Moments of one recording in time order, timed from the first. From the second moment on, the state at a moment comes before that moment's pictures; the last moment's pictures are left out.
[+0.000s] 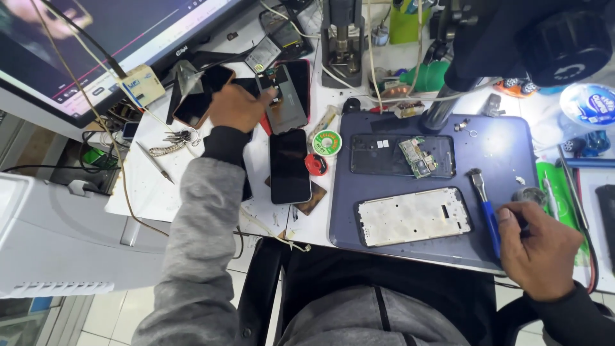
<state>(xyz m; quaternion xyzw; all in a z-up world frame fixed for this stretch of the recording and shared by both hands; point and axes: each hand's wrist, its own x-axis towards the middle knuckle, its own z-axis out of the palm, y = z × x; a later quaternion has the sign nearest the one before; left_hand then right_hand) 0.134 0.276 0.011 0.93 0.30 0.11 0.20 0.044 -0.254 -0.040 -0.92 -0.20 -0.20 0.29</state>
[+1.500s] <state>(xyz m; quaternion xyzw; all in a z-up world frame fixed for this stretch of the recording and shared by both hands) 0.159 0.220 0.007 0.94 0.28 0.14 0.09 0.048 -0.251 -0.036 -0.92 -0.17 -0.21 0.28</state>
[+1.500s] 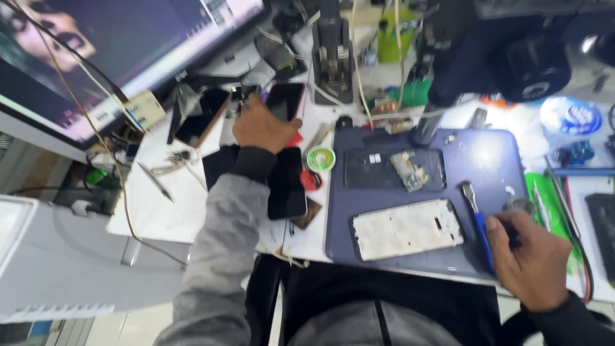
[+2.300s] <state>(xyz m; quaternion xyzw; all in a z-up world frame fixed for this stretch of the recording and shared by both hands) -0.006 0.209 0.104 0.27 -0.02 0.24 0.93 -0.055 -0.146 -0.007 -0.81 -0.48 -0.12 0.30</state>
